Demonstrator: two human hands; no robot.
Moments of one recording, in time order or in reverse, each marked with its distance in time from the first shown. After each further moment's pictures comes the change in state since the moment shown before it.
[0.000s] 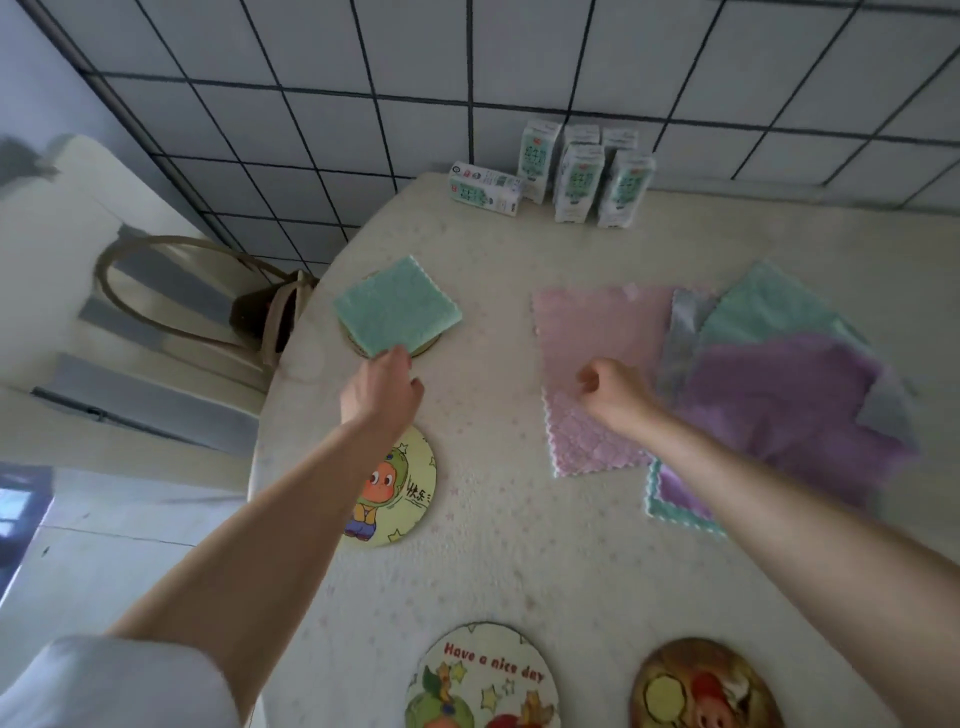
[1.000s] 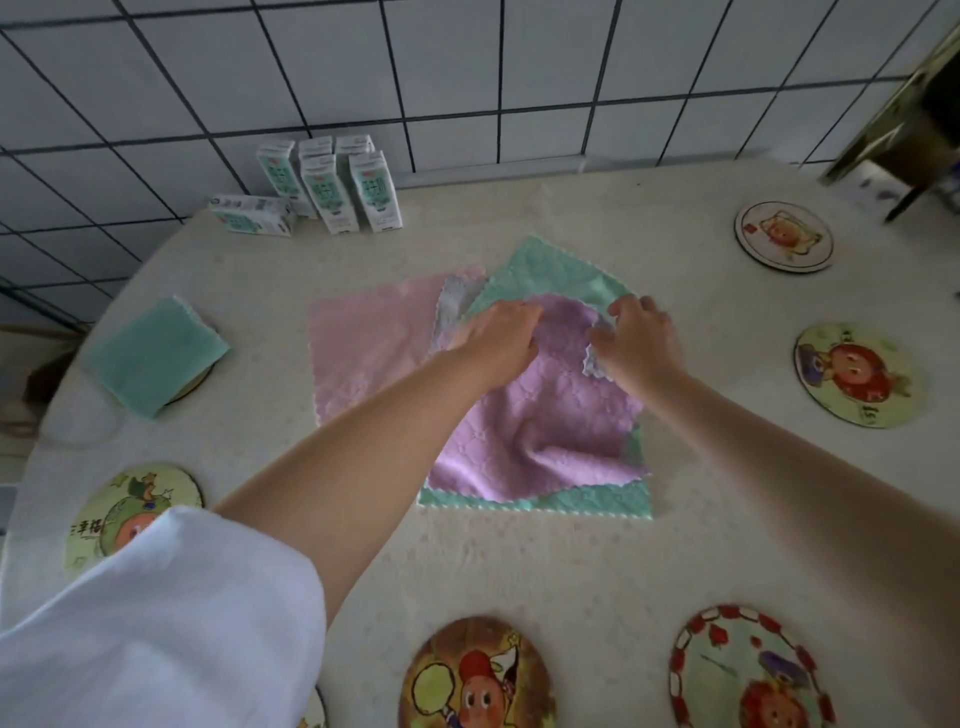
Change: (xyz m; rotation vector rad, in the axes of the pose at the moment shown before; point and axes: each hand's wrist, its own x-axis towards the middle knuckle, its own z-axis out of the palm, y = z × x) left_hand -0.040 0.392 0.107 0.062 -0.215 0.714; right_hand -0.020 0.259 -0.168 -0.053 0.383 0.141
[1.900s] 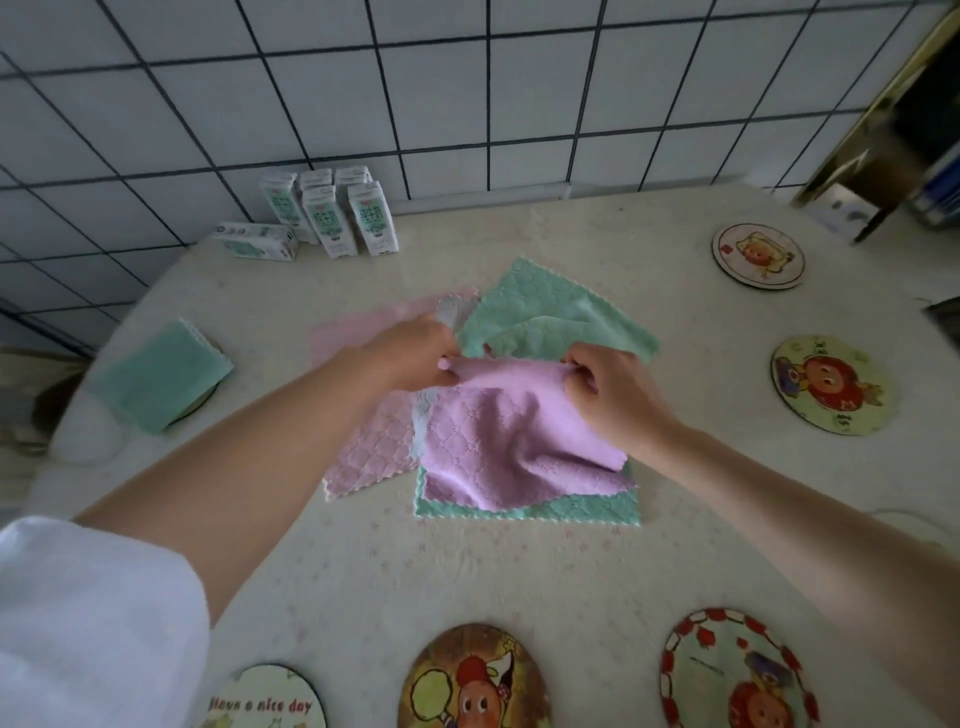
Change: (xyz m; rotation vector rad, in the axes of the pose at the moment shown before) left_hand -0.041 -0.051 -0.061 0.199 -0.261 0.098; right_hand -0.066 -0.020 -0.035 0.186 -0.023 -0.373
